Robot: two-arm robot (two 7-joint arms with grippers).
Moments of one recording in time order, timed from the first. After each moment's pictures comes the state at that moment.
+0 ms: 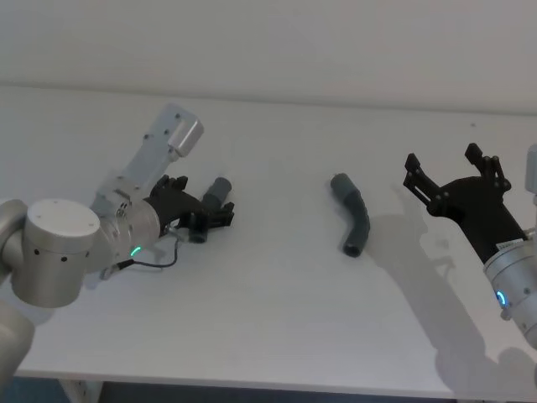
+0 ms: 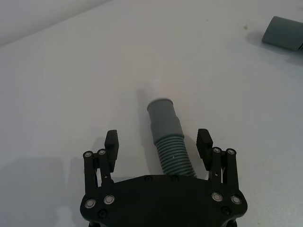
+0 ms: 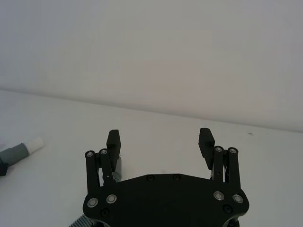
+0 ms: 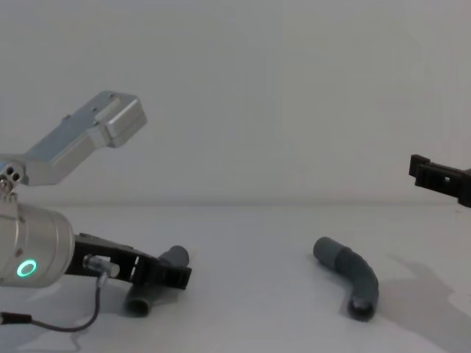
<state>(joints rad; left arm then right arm) -0.29 0.37 0.42 -1.65 -0.28 0.62 -0.16 -0.01 0.34 -0.23 -1.77 0.29 0.03 0.07</state>
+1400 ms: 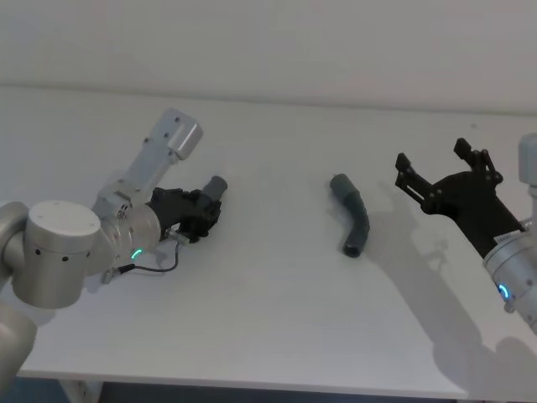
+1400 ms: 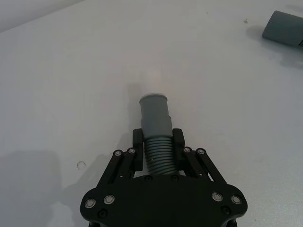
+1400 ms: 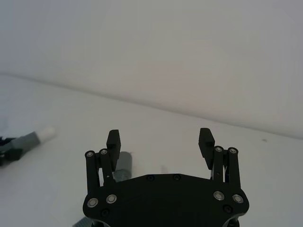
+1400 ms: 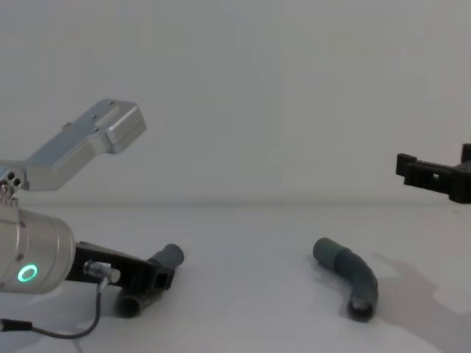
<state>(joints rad) -0.29 0.36 0.41 -1.64 -0.28 0.65 -0.17 0.02 0.37 -0.23 -1.78 0.30 0.09 0.14</state>
